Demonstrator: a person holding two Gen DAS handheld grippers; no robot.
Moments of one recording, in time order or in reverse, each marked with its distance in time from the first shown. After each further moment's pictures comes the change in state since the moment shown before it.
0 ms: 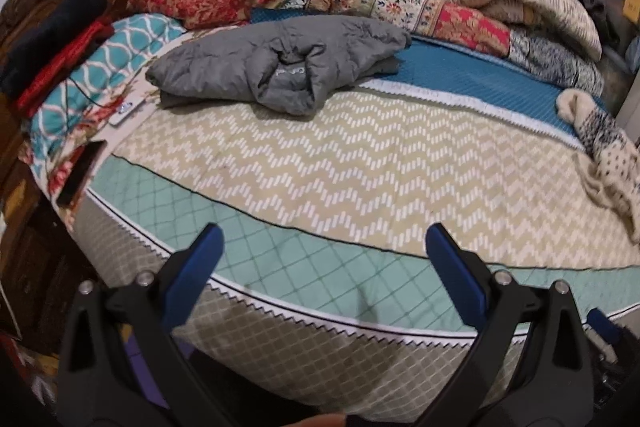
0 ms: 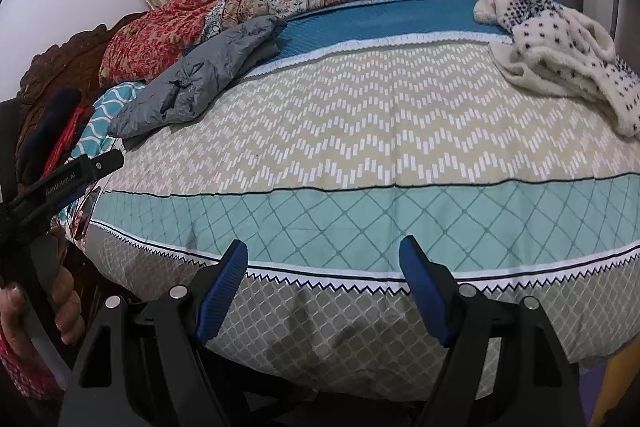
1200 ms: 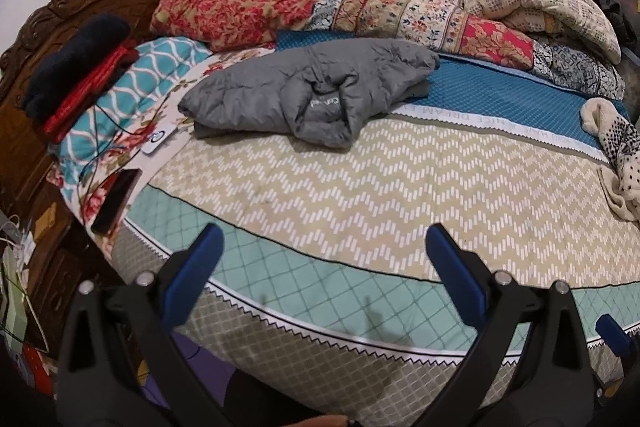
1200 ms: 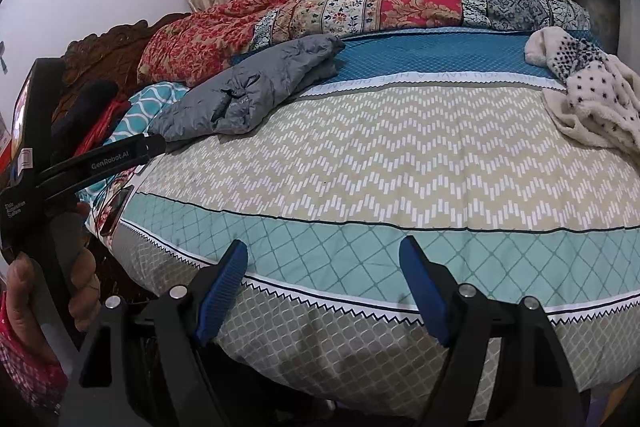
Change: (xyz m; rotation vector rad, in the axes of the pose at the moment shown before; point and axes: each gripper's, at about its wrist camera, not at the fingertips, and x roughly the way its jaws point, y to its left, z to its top) left arm -0.017 0.016 0.031 0.017 -0.050 0.100; right arm -0.005 0.058 0.016 -0.098 -0.069 0.091
